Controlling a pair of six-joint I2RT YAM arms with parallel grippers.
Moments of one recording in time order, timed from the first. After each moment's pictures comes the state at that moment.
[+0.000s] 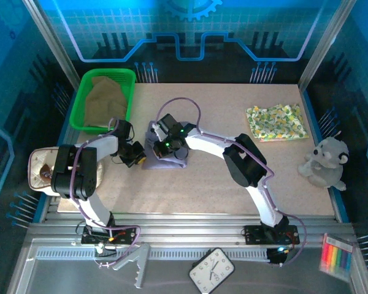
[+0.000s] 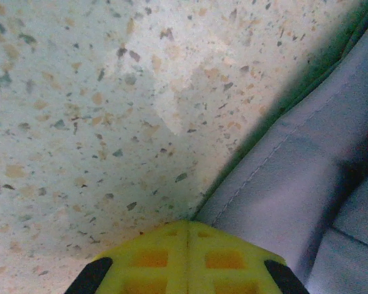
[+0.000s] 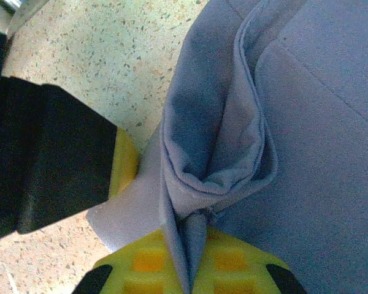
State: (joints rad) left arm -0.06 1.72 0.92 -0.51 0.34 -0.82; right arm 0.80 2.23 1.73 -0.47 -0.29 0.32
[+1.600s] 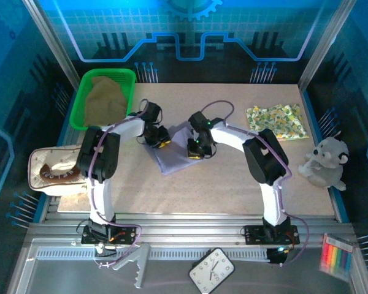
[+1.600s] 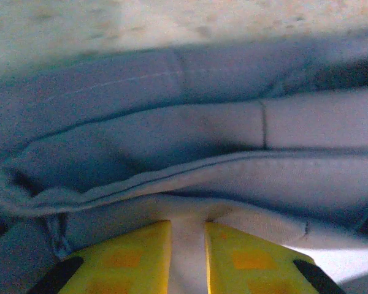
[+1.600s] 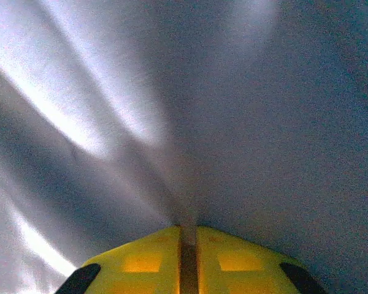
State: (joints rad) left arm -0.29 2.04 1.41 -0.60 0.31 -0.81; right arm 0.61 2.04 1.42 -0.69 -0.30 0.65
